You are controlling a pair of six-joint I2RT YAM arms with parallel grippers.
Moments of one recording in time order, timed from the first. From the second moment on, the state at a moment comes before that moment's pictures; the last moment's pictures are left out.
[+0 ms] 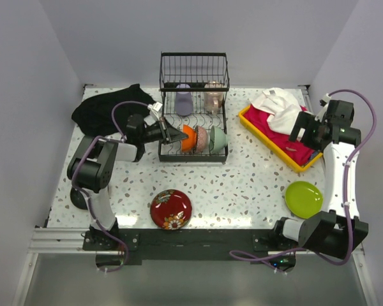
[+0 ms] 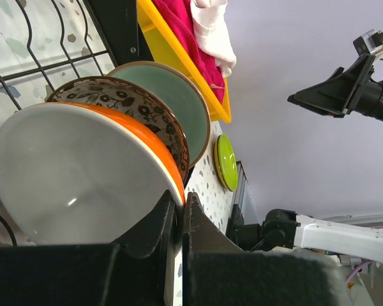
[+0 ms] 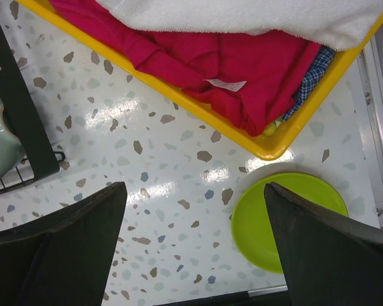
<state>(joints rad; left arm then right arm) -0.26 1.90 0.87 0.89 0.90 -1.00 -0.30 1.24 1.30 -0.95 -0.09 0.13</state>
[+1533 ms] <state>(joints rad) -0.10 1.40 0.98 -0.19 0.68 -0.23 -0.27 1.25 1.26 -0.94 -0.33 0.09</state>
